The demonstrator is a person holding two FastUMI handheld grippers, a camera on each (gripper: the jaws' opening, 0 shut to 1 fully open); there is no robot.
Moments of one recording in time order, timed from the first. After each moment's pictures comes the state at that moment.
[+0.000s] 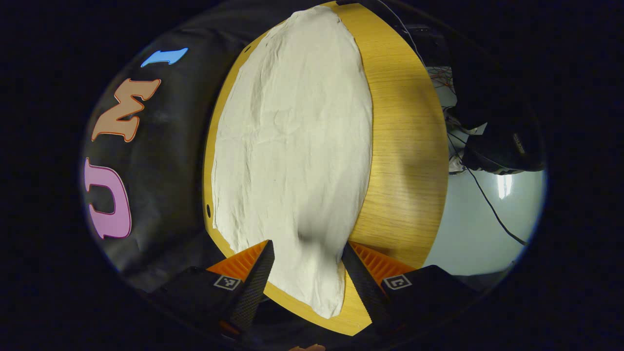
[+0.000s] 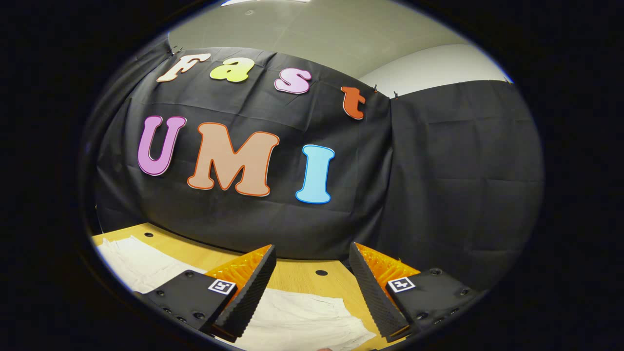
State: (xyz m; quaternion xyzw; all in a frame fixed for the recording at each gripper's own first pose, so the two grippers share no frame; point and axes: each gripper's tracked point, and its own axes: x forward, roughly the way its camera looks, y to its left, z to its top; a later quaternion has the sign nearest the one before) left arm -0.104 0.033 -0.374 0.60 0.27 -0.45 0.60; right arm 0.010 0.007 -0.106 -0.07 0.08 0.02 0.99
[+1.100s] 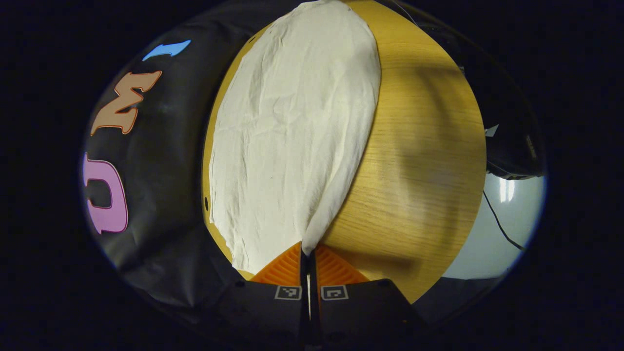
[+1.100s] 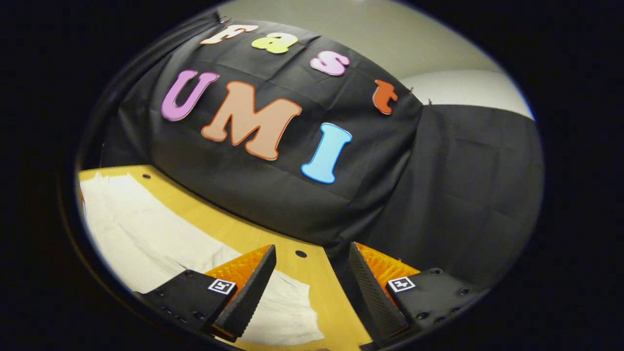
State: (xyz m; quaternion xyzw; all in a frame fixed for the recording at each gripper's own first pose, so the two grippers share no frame) left arm -0.101 0.028 -0.396 0.60 0.30 -0.43 0.61; right arm 0.004 -0.045 -0.160 -0.25 0.12 0.09 0.96
